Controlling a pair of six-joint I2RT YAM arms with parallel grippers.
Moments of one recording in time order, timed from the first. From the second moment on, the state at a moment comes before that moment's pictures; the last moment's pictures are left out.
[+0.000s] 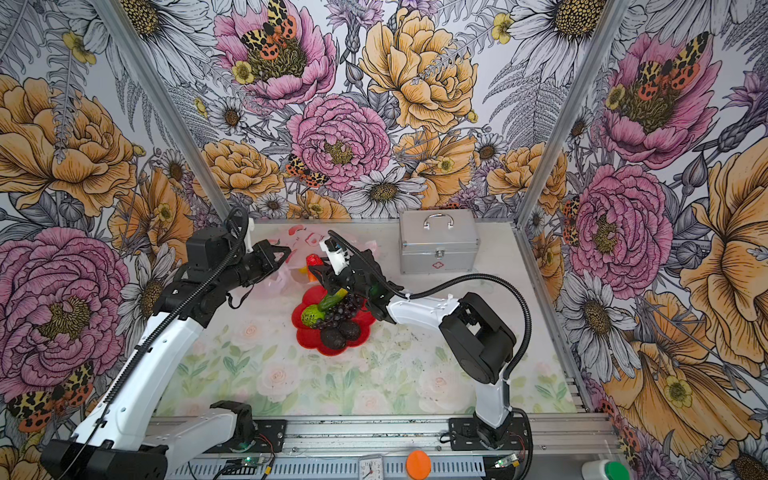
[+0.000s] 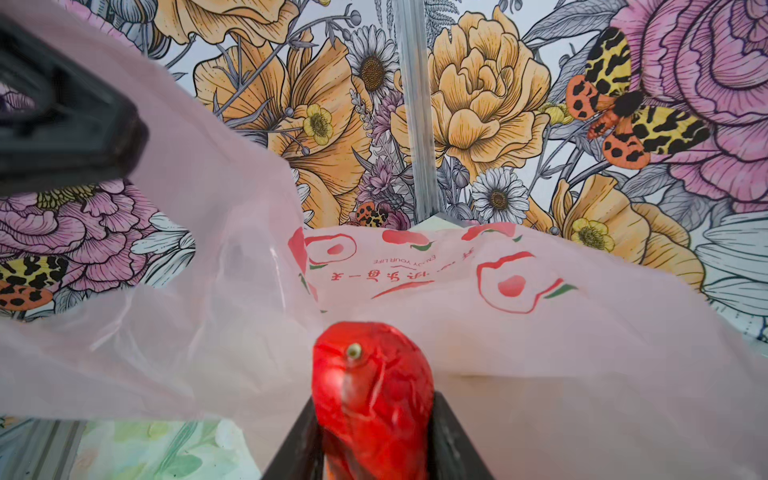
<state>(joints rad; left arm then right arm) -0.16 1.09 1.18 -0.52 0.36 -0.73 0.81 1.89 1.24 0.52 -0.23 0.16</state>
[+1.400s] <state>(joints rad) -0.10 0.97 1.03 -0.31 0.55 -0.93 0.75 2.26 1.78 0.09 -0.19 0.47</state>
